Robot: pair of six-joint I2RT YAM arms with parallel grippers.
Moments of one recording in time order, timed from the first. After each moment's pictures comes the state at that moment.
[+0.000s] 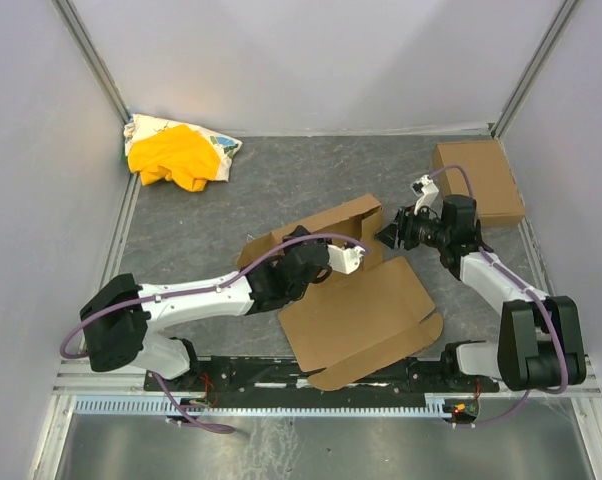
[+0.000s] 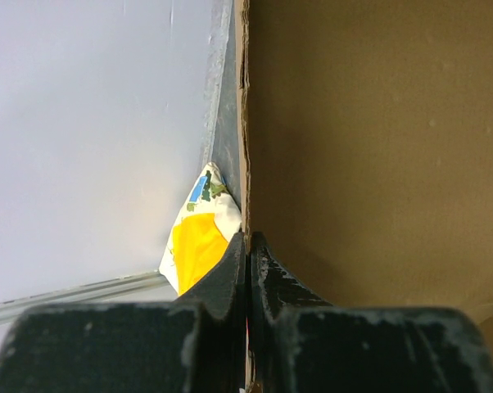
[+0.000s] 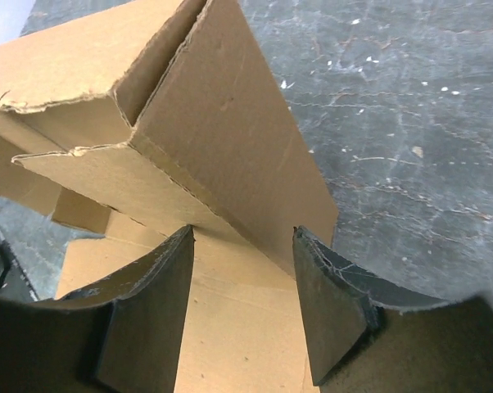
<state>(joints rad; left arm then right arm) -1.11 1.42 0.89 0.04 -0.73 0.90 0.09 1.32 0.63 0.16 -0.73 0.18</state>
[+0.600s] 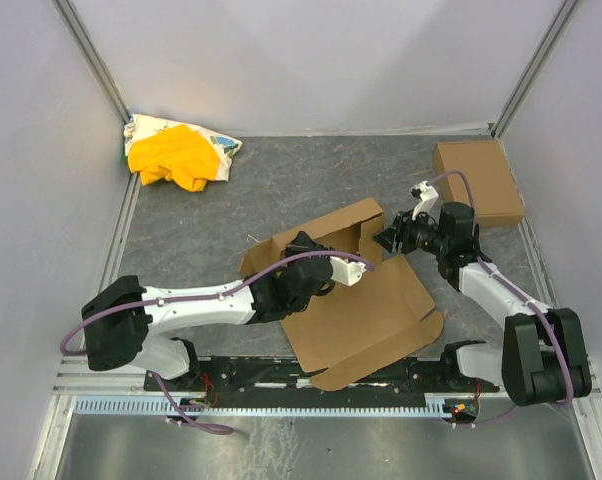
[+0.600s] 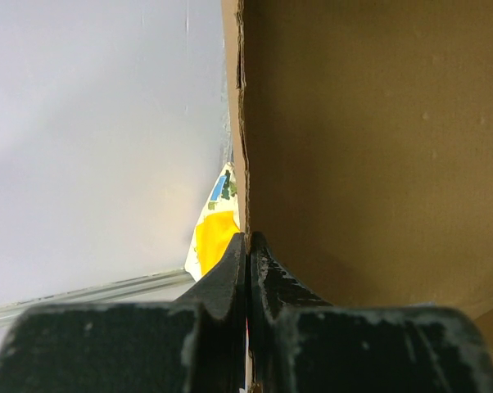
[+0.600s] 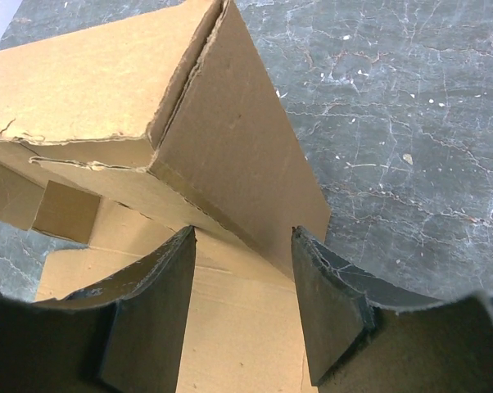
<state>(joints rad) -1.19 1.42 0.85 0.09 -0.81 0.96 0.13 1.23 0.55 0.23 -0.63 0.18</state>
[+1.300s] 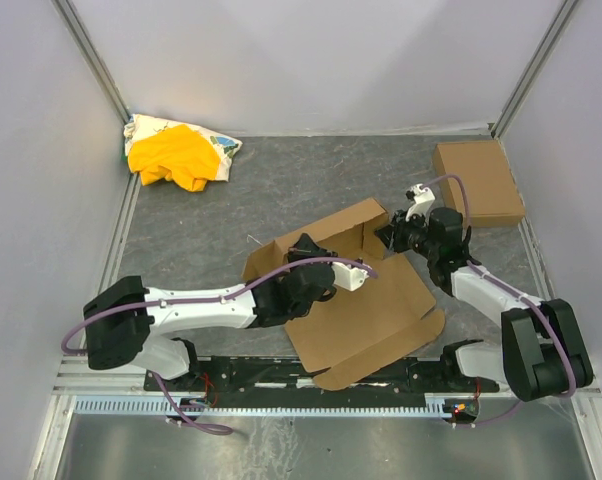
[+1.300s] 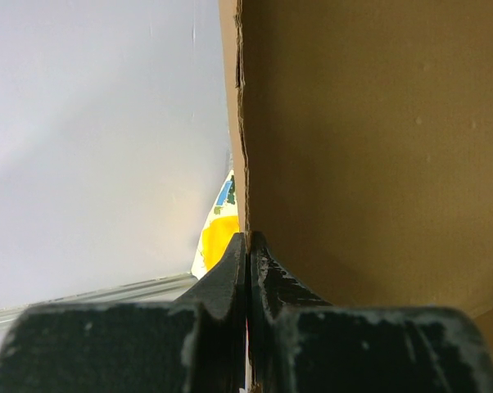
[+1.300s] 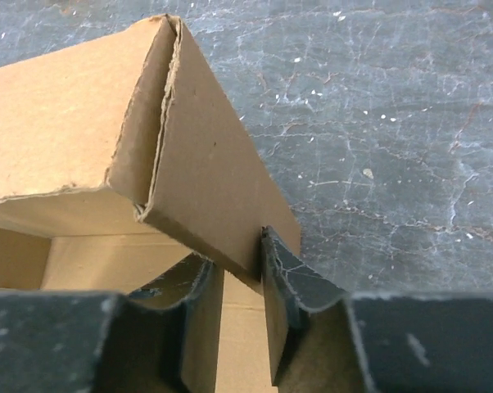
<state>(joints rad) -1.22 1.42 0.83 0.13 -0.84 0.99 0.22 1.25 0.50 0.37 -0.41 0.20</state>
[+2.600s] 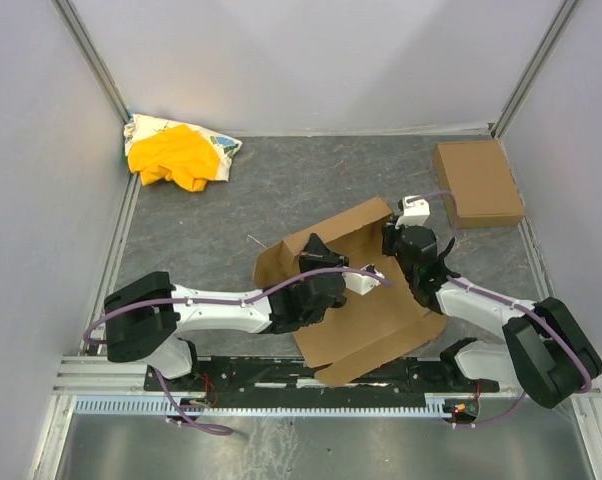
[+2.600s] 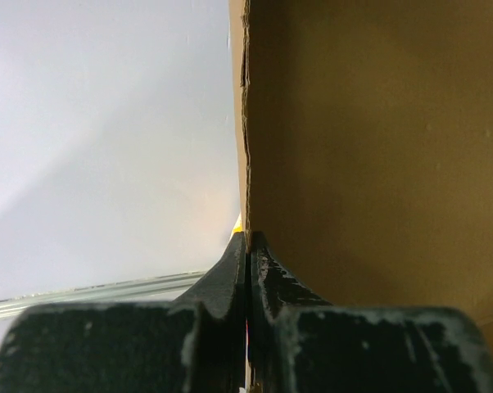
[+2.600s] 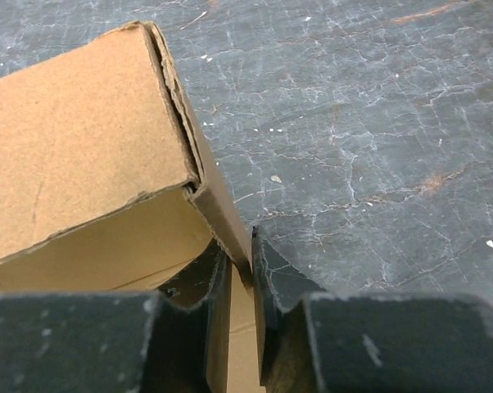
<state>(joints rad) -1.27 1.54 0.83 0.35 -0.97 1.12 0.49 1.24 0.42 0.51 0.32 0.24</state>
